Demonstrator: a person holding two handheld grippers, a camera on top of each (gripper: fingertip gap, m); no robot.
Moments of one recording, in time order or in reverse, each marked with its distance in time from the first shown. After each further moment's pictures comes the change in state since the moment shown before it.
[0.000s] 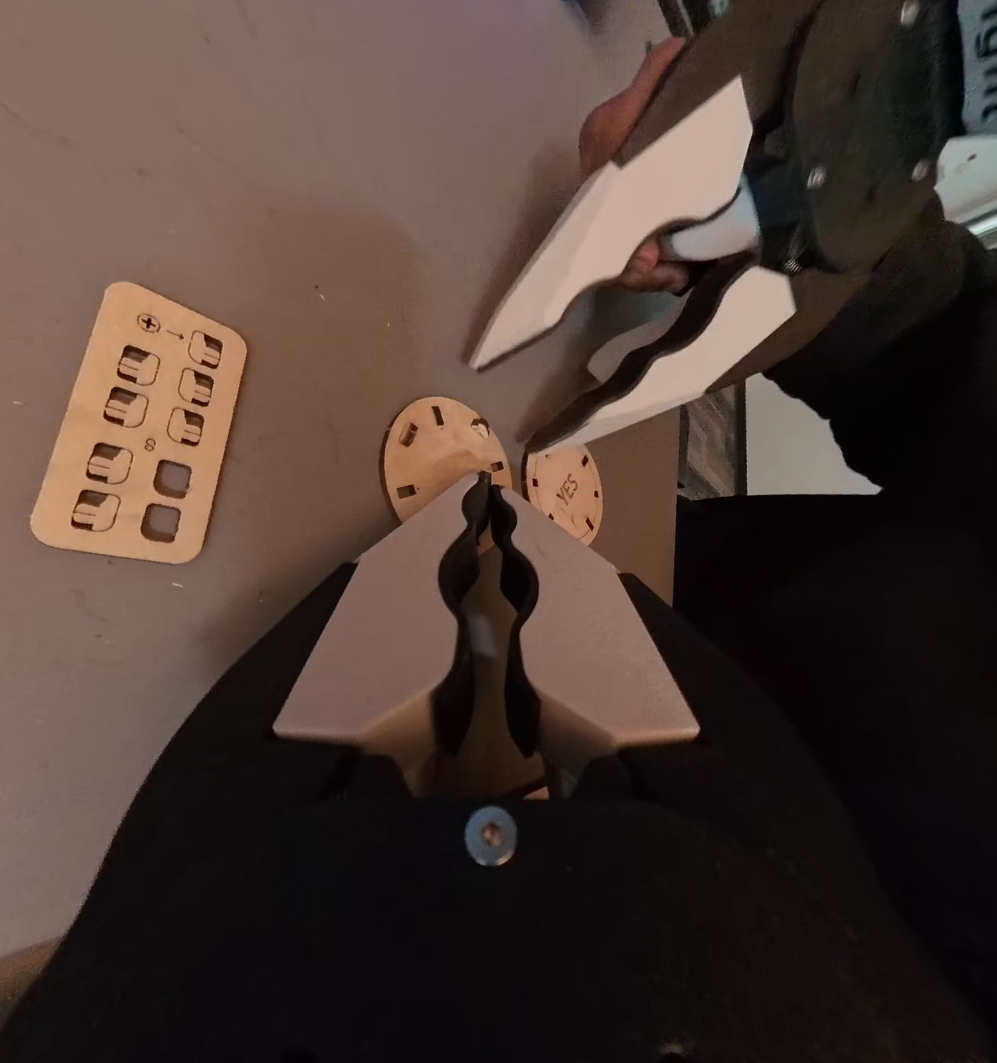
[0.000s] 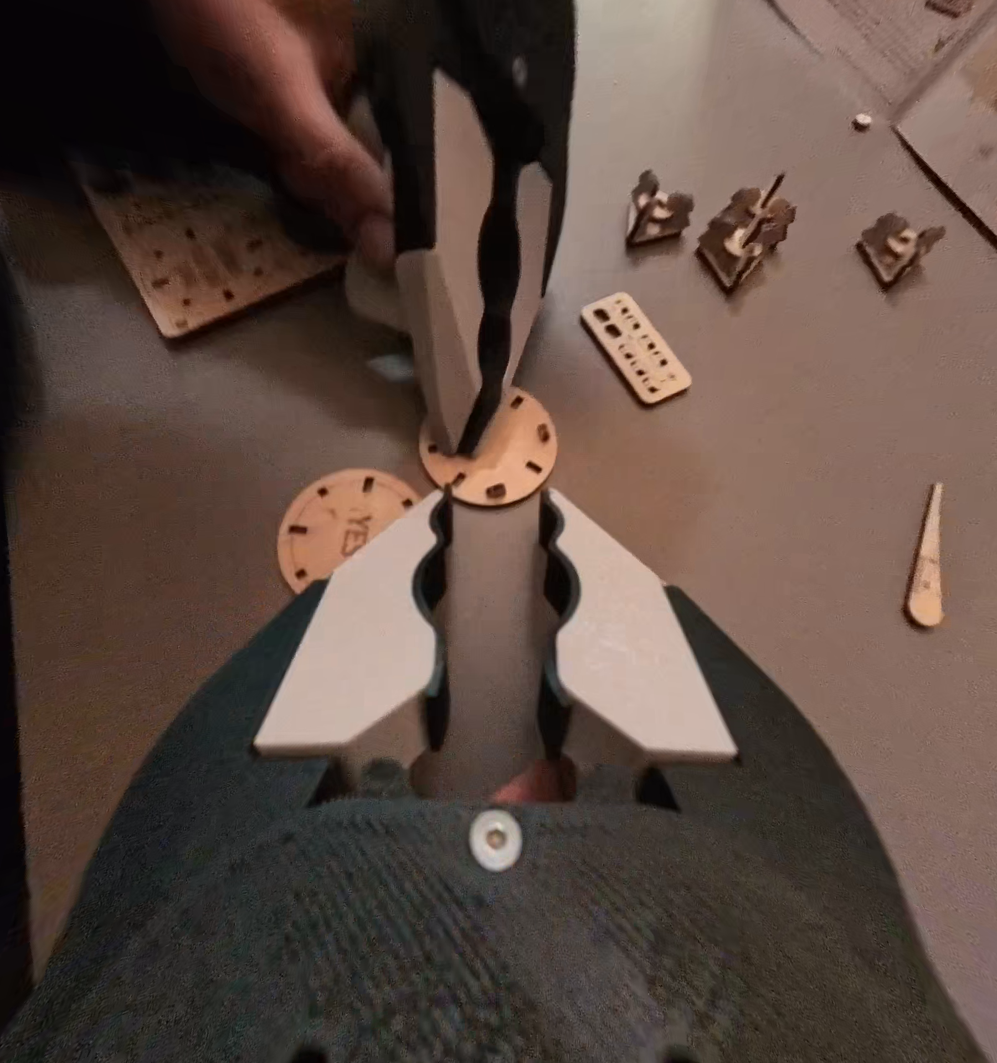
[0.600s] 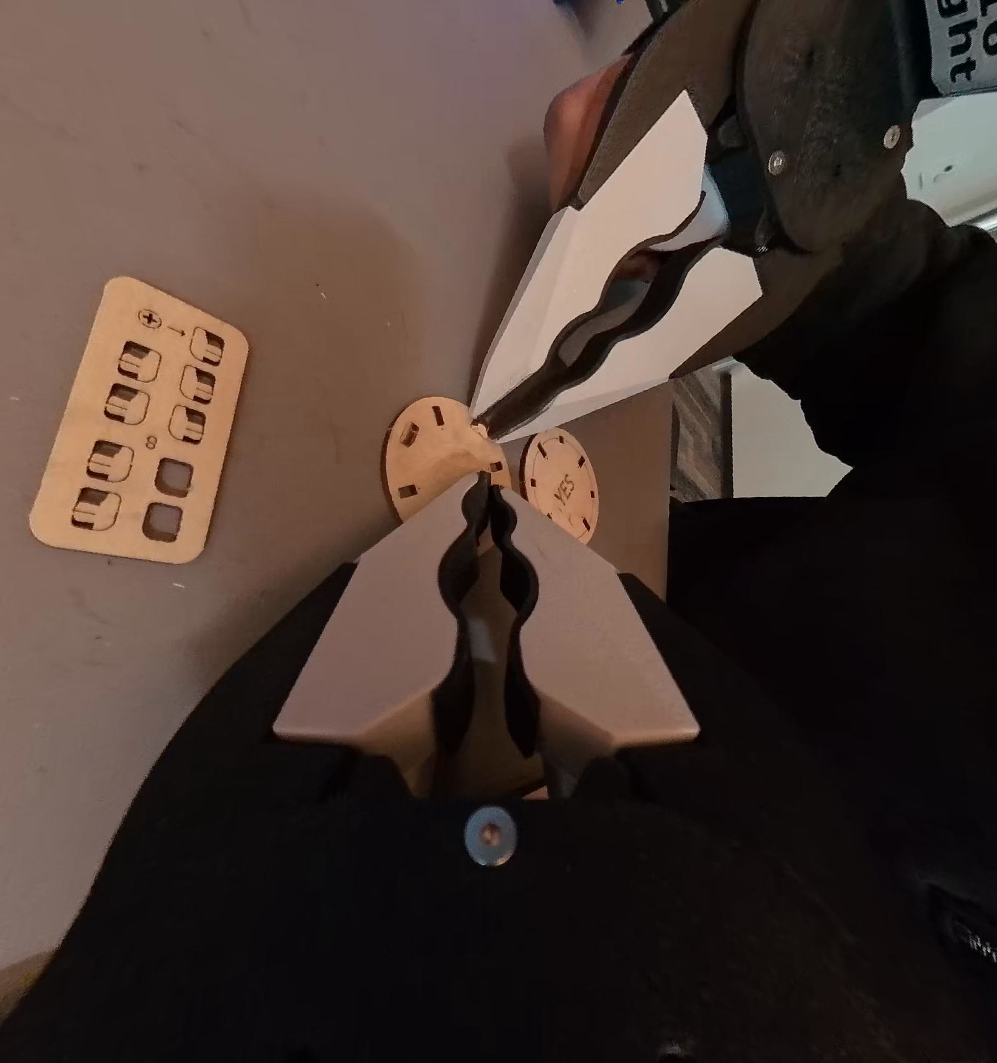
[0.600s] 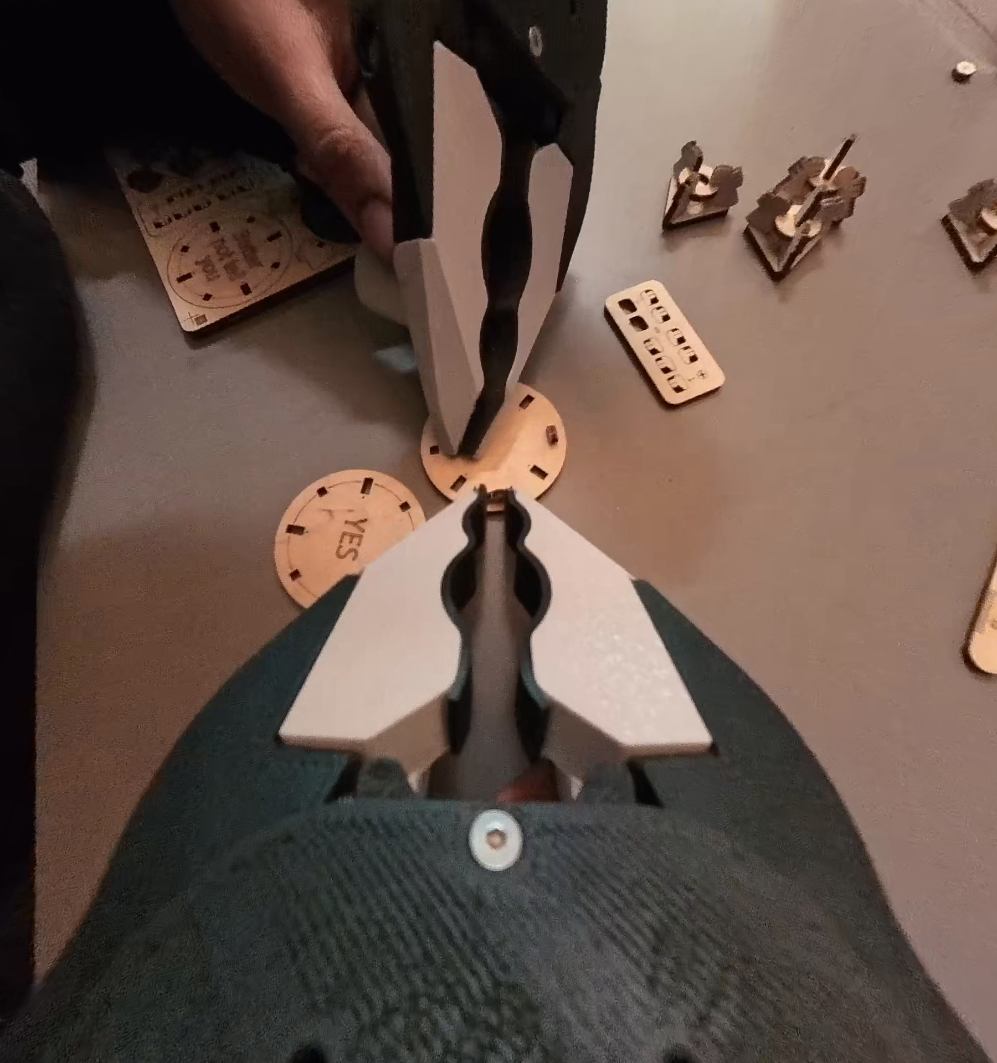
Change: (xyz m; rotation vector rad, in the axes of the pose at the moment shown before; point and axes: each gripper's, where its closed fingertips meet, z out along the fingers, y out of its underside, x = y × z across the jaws) left arm 0.000 0.000 0.000 0.004 0.022 -0.013; right arm 0.000 0.003 0.009 -0.030 -0.114 0.017
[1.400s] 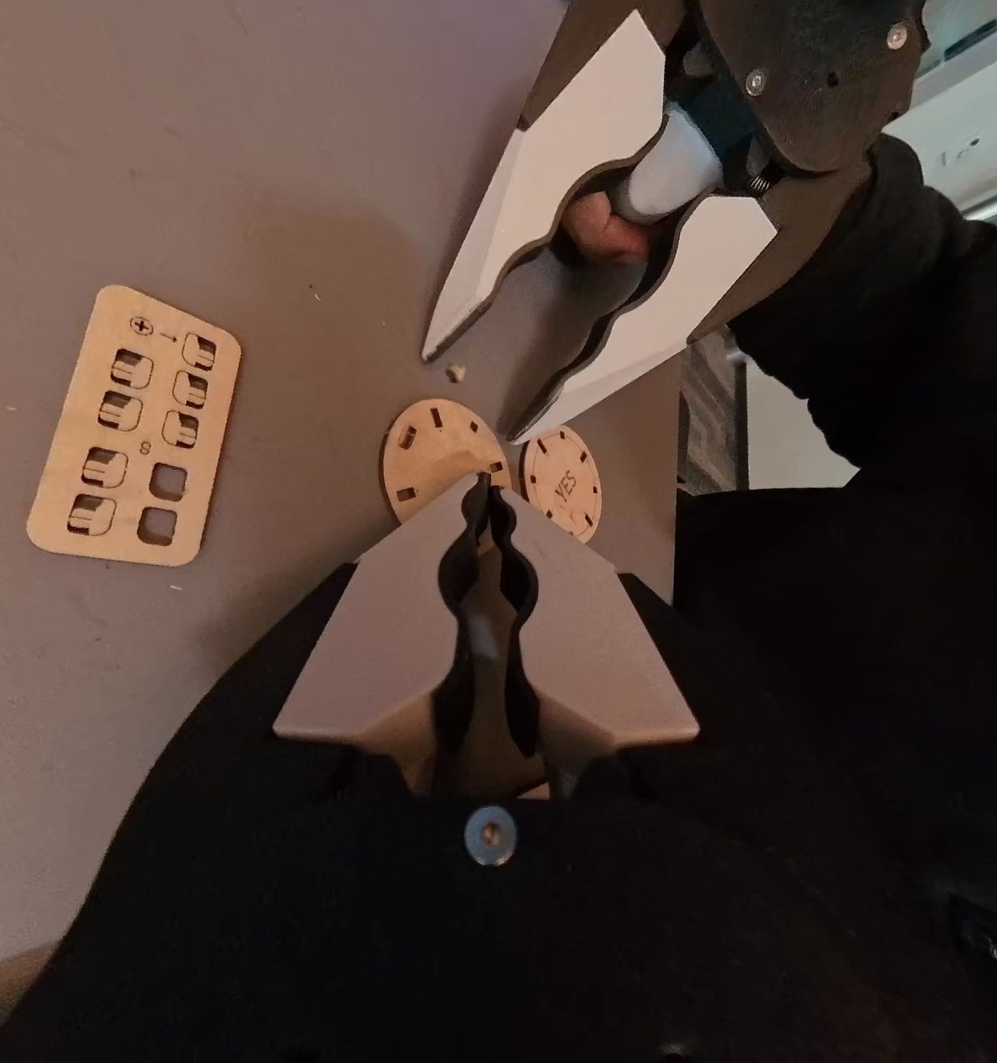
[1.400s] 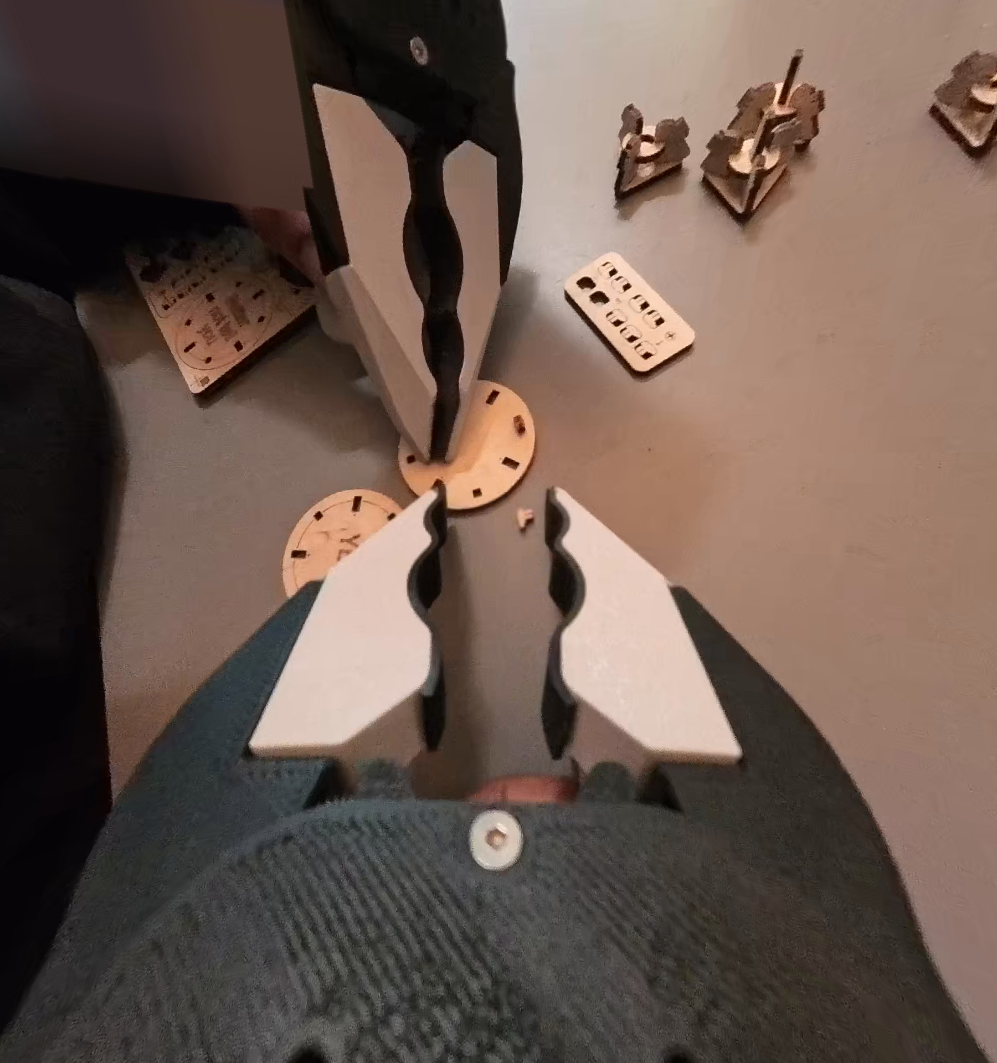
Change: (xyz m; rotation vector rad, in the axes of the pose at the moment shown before) left arm 0.001 0.001 0.000 -0.013 -0.018 0.026; right arm 0.007 0.000 -0.006 0.018 -0.036 0.197
